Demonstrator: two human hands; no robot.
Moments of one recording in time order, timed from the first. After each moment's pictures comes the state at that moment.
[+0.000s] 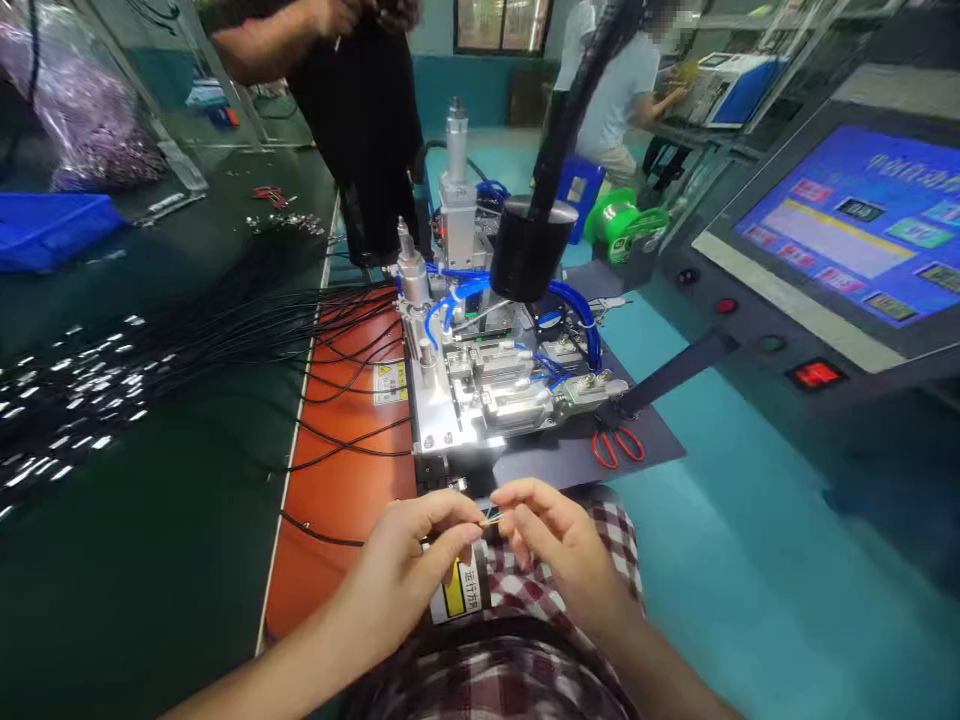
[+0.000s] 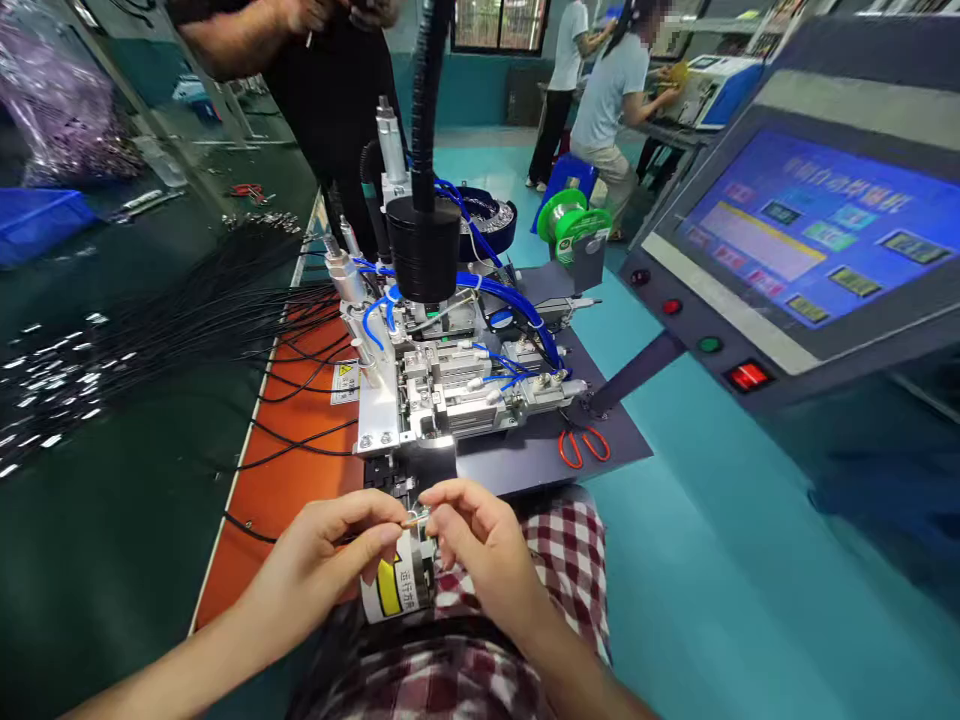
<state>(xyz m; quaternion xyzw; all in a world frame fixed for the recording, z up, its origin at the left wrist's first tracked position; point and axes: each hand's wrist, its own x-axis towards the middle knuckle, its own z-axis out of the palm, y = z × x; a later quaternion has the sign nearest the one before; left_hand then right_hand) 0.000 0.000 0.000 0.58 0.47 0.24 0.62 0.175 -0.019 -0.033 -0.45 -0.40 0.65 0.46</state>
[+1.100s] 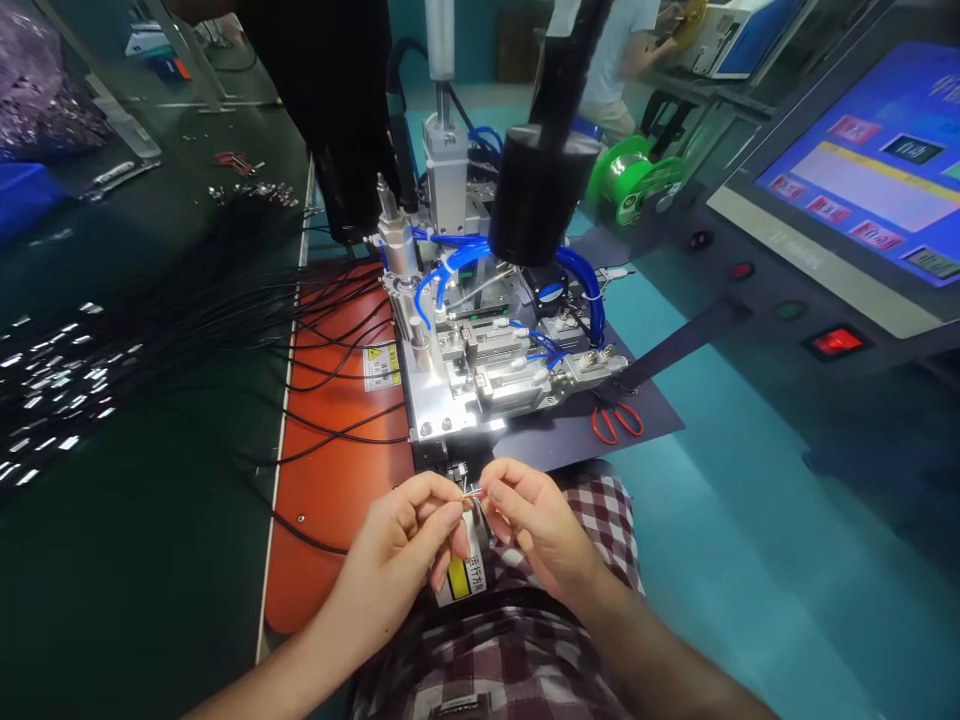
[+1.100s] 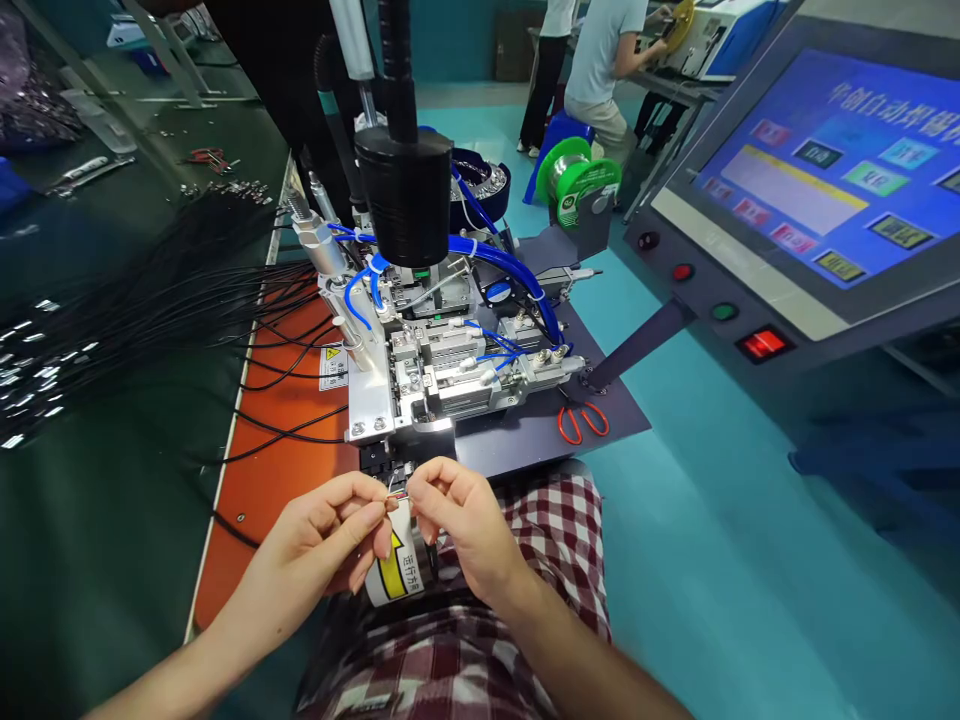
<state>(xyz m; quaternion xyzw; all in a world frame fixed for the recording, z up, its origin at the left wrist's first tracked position) -0.003 -0.002 -0.005 0.48 0.49 0.26 0.68 0.152 -0.007 -0.047 -0.39 -0.27 0.74 0.47</state>
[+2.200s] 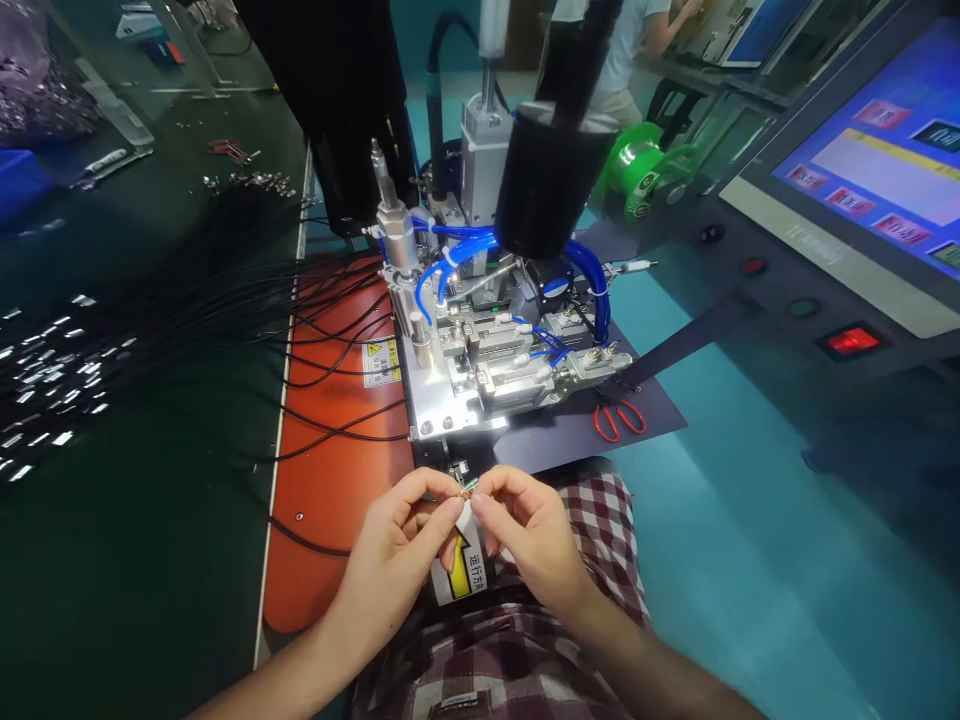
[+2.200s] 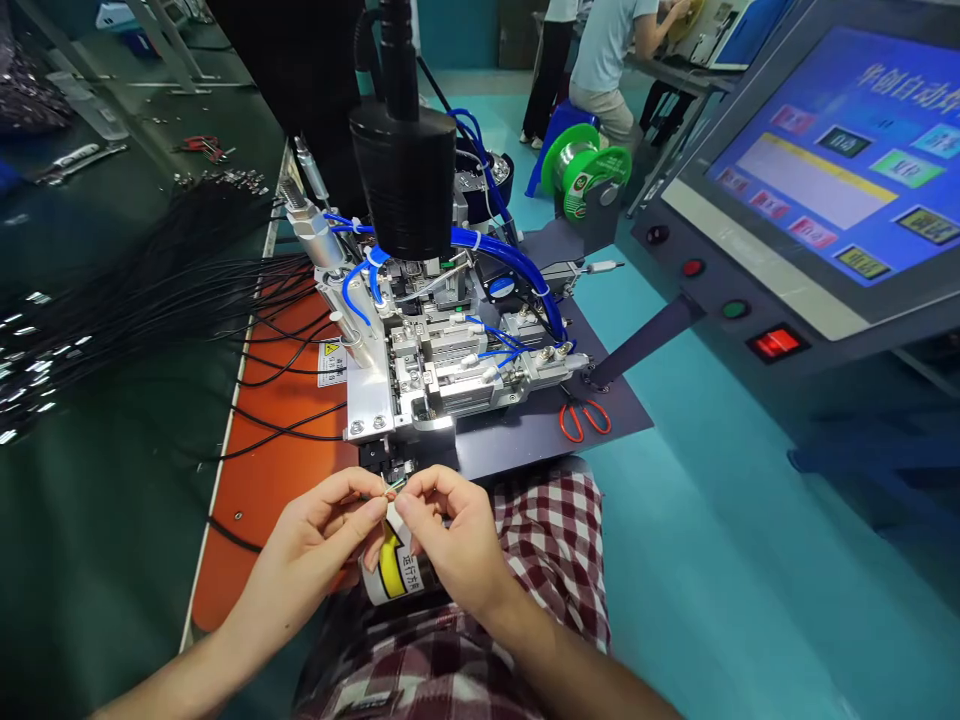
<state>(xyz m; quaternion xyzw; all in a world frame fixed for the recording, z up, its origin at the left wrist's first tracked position) -0.002 -0.005 -0.013 0.45 0.52 0.29 0.67 0.141 -0.016 -0.050 -0.47 -0.36 0.65 0.48</state>
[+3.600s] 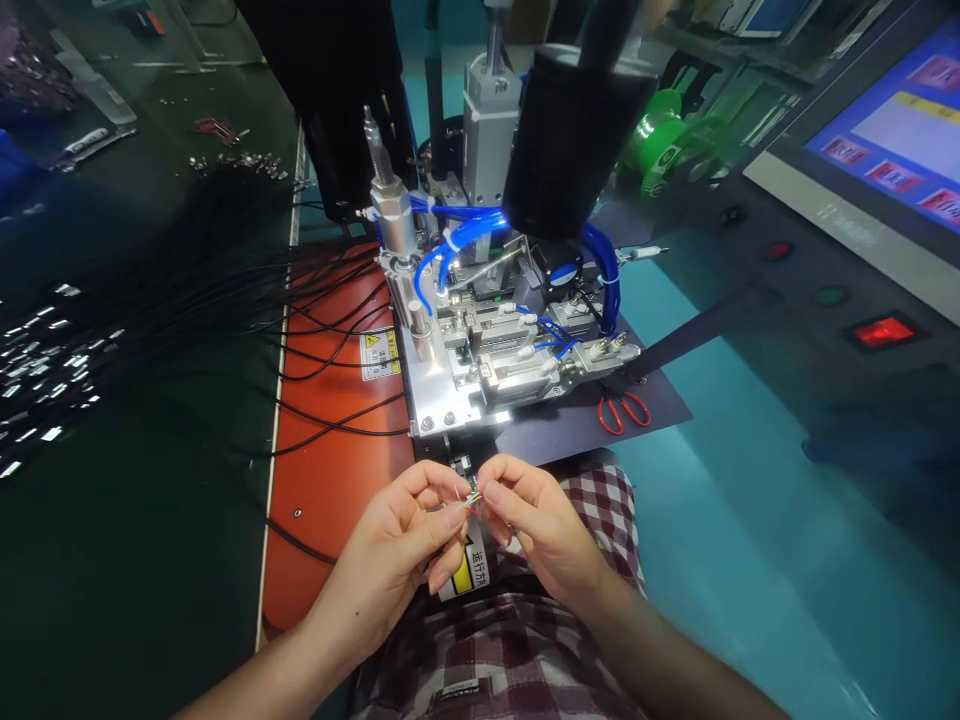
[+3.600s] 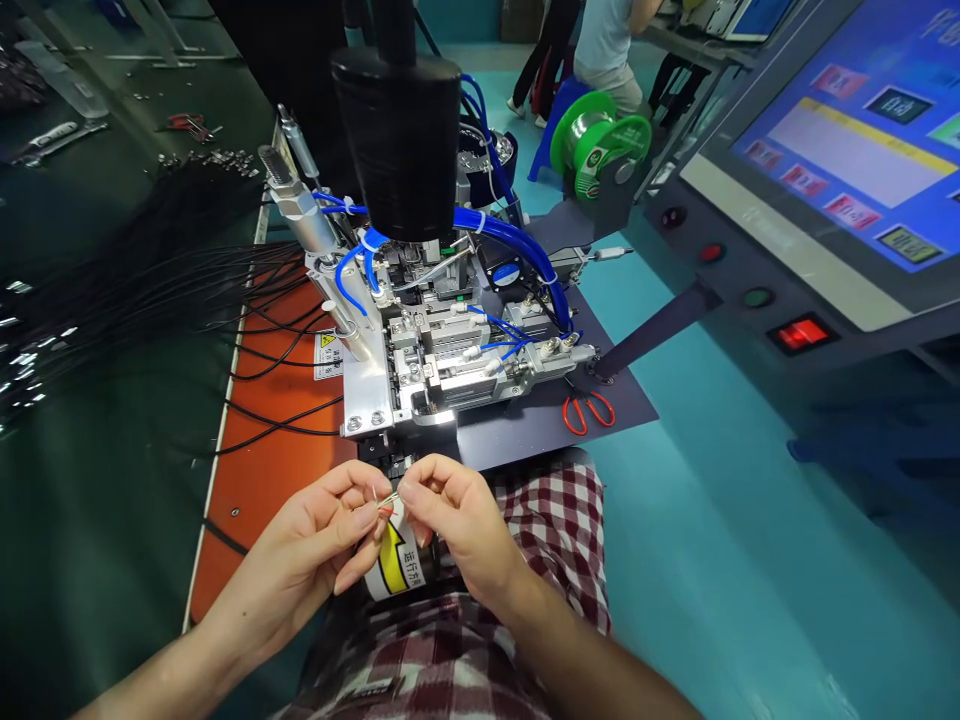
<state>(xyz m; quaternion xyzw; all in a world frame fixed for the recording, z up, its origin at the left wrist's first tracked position) -0.004 -0.002 -0.015 0.29 0.42 0.31 0.80 0.149 -0.007 -0.043 -0.40 -0.28 0.75 0.45</state>
